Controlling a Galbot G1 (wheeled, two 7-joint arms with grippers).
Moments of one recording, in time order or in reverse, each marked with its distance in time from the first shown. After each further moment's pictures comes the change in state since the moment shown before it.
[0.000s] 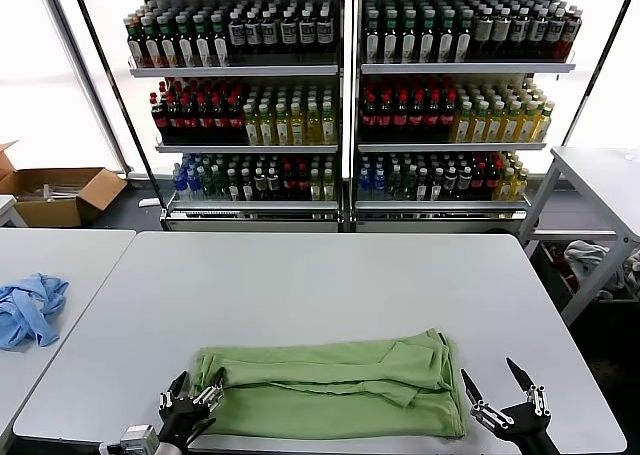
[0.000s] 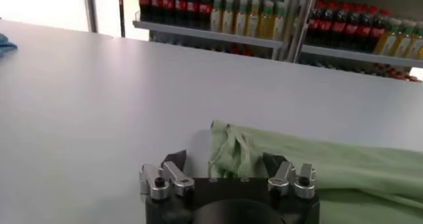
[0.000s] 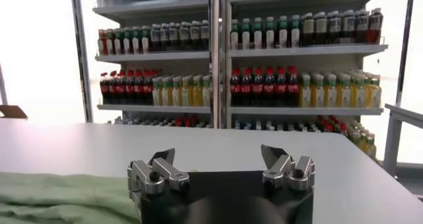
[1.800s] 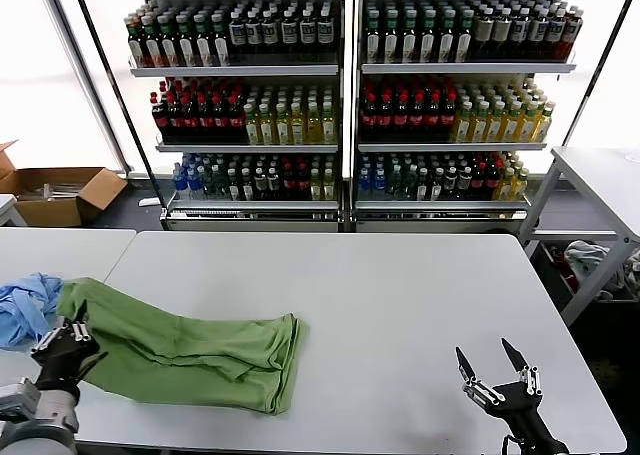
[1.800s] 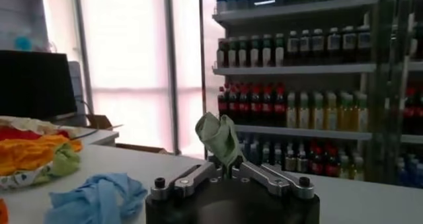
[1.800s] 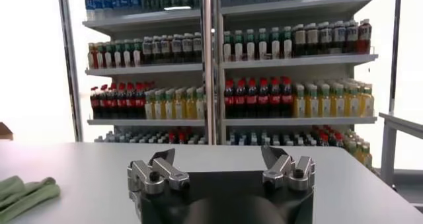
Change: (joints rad) left arm 0.052 0.016 -0.453 -0.190 0.013 0.061 -0.038; right arm 0.092 0.010 -0.056 0.031 -0.009 -0.056 0.083
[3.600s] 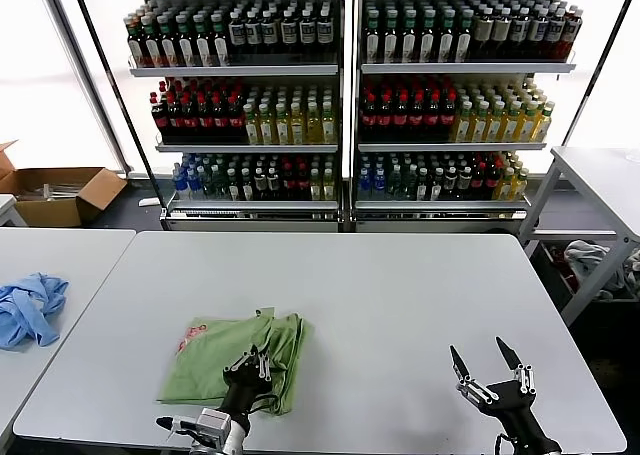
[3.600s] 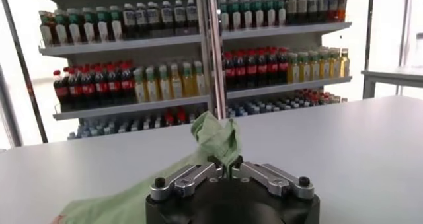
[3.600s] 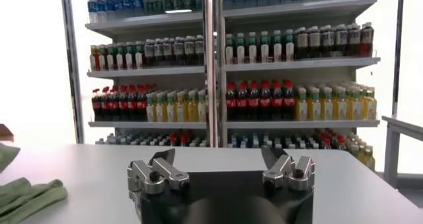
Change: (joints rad) left arm -0.261 -0.101 0.702 0.175 0.425 -0.043 0.084; right arm 0.034 0.016 -0.035 -0.008 -0.031 -0.001 0.001
